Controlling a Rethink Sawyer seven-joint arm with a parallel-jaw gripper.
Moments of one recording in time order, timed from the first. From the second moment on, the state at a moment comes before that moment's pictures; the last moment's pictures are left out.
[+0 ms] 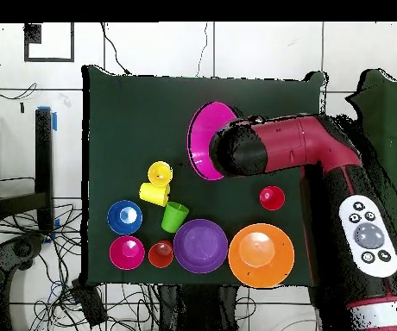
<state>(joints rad) -0.66 -0.80 0.57 1.53 -0.70 0.73 1.53</state>
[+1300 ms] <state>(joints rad) -0.53 -0.96 0.46 1.47 -0.97 0.71 1.53</state>
